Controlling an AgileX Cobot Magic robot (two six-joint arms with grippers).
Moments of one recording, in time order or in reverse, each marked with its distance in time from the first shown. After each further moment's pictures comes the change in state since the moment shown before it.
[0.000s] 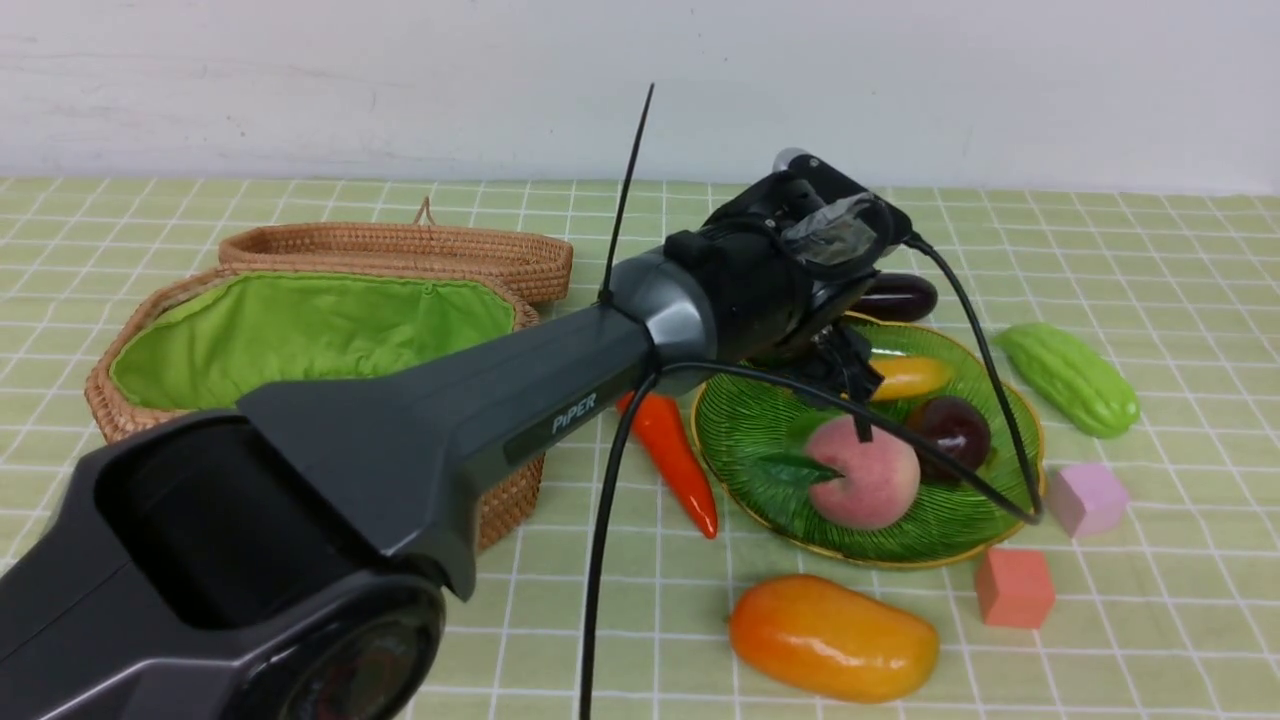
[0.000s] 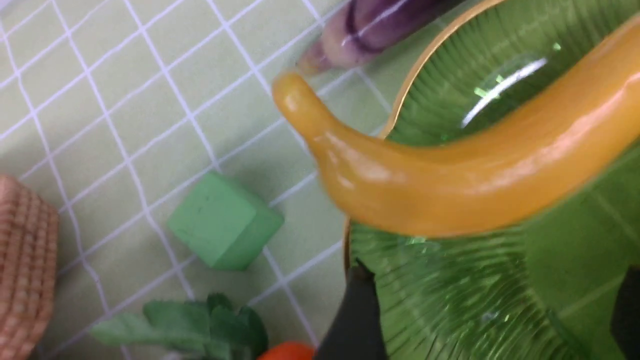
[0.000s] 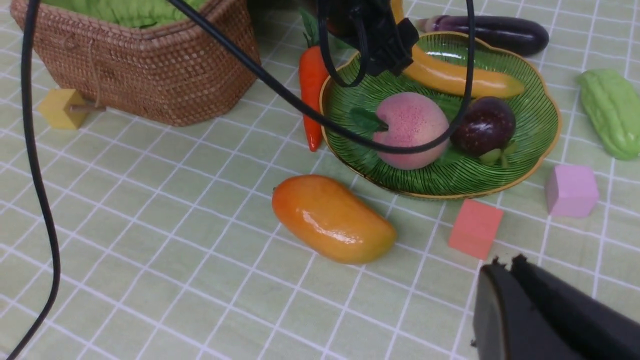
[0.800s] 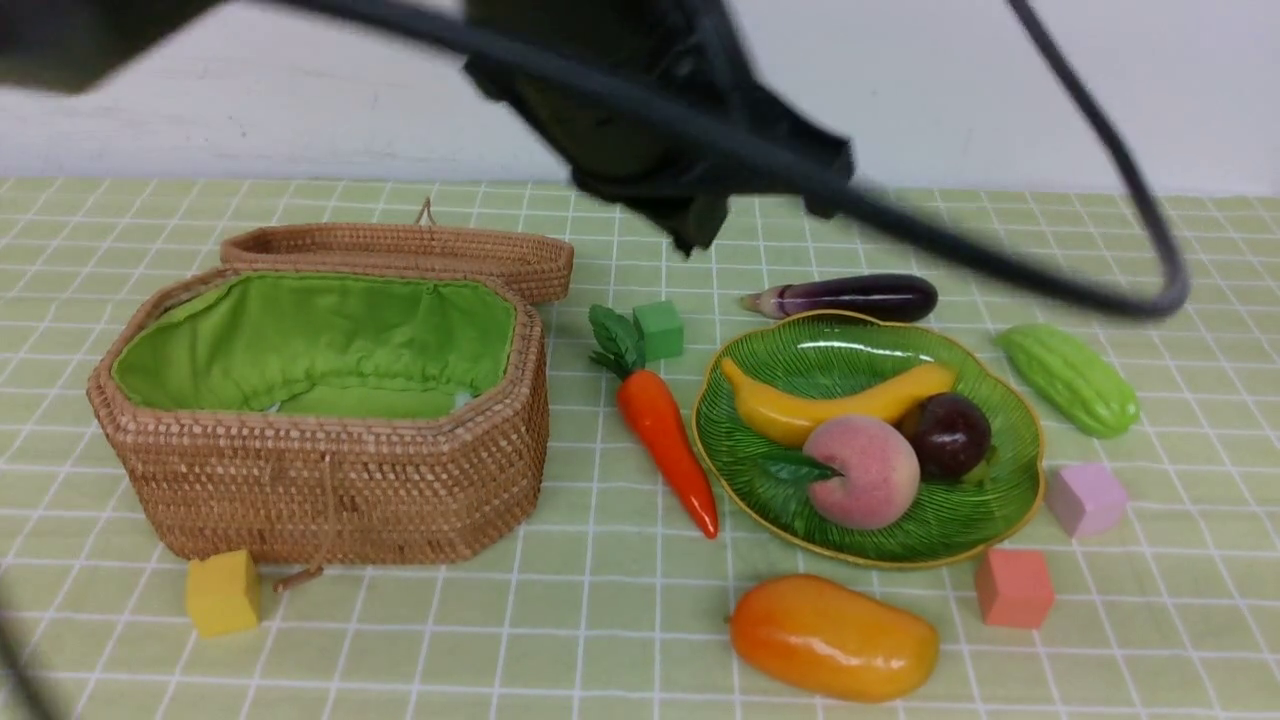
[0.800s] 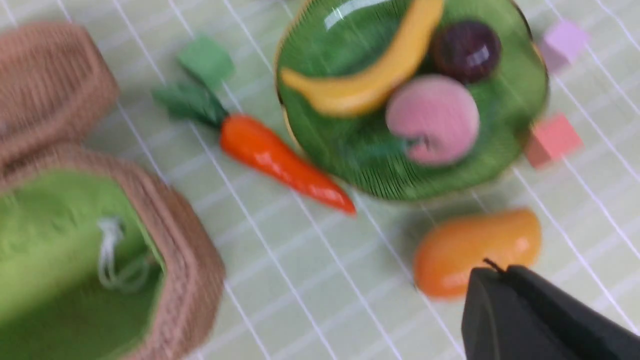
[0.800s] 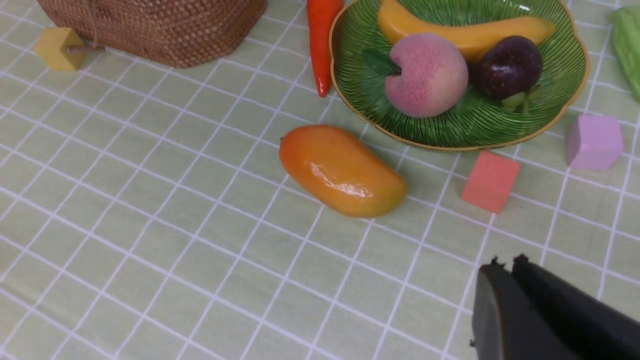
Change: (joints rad) right arm 0.000 0.131 -0.076 -0.004 0.102 -0.003; left arm -0.010 -0.733 0.328 -0.389 0.353 0.117
